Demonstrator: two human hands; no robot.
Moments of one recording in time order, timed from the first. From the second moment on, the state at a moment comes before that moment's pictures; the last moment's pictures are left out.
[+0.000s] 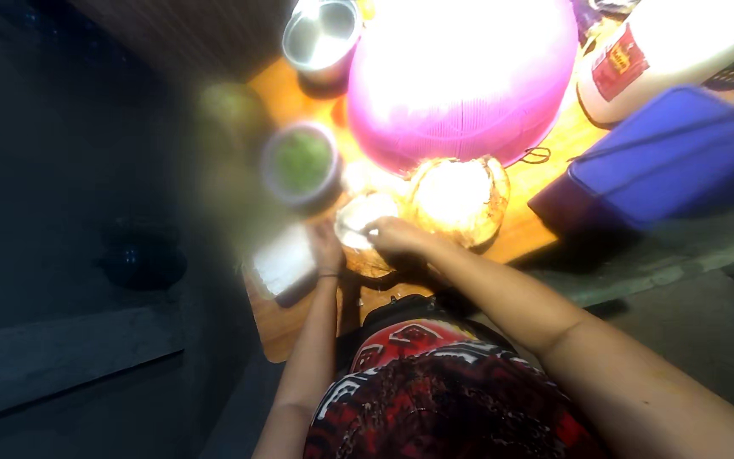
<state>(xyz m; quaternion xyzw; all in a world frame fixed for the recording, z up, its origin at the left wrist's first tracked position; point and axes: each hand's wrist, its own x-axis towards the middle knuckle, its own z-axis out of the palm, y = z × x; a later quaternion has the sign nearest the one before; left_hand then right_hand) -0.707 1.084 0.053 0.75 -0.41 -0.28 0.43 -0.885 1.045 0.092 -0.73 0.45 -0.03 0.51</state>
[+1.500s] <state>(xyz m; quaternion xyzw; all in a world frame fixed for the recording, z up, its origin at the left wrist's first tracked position) -0.679 1.055 0.068 0.67 -0.57 -0.34 0.33 -0.914 1.054 0.095 -0.56 0.50 -0.09 0.65</state>
